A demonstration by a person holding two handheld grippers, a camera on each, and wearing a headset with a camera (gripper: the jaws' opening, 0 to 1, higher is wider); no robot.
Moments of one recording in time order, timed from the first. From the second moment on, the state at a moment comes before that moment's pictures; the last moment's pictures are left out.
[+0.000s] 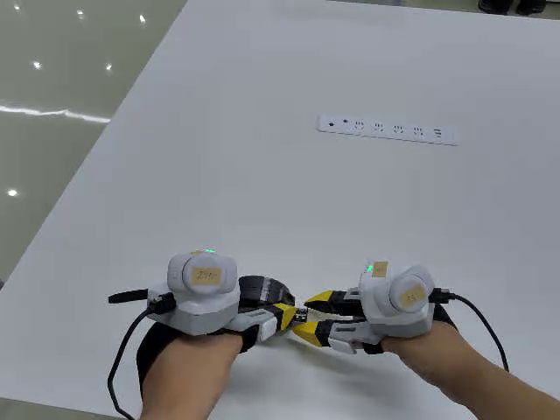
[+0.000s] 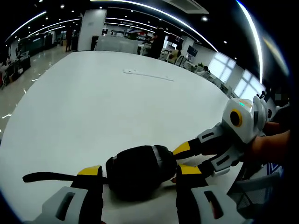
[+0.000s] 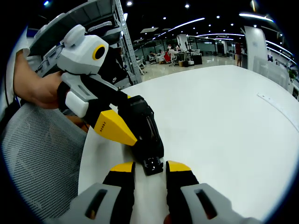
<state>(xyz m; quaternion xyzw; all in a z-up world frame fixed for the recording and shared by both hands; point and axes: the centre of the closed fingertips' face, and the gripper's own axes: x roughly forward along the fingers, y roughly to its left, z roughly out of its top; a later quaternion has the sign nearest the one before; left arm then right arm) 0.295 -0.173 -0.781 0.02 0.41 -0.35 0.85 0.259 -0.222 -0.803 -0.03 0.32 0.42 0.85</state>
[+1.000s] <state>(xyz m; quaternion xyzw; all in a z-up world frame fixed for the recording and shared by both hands) 0.288 -0.158 -0.743 0.03 0.36 -0.42 0.83 0.239 -0.258 -0.768 -0.02 0.32 0.35 0.88</state>
